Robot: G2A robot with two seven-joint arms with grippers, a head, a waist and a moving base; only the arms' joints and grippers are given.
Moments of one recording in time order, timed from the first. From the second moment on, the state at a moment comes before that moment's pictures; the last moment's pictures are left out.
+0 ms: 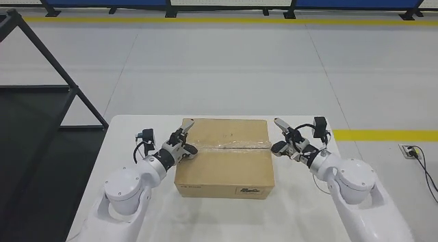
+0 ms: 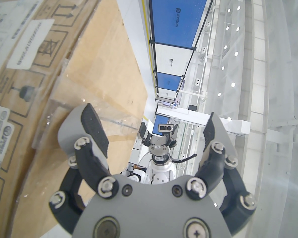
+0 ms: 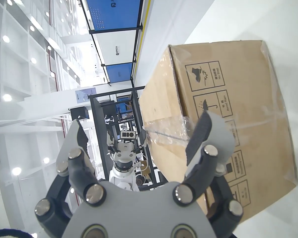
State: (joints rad) left arm 0.96 -1.30 -1.35 -1.62 -0.28 0.43 -0.38; right arm -0.88 -1.18 1.34 -1.49 0.33 0.30 0.54
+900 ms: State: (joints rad) left arm 1.03 -1.30 -1.45 -1.68 -0.46 0.30 -0.24; right arm -0.64 -1.28 0.99 -1.33 0.40 0.17 0.51
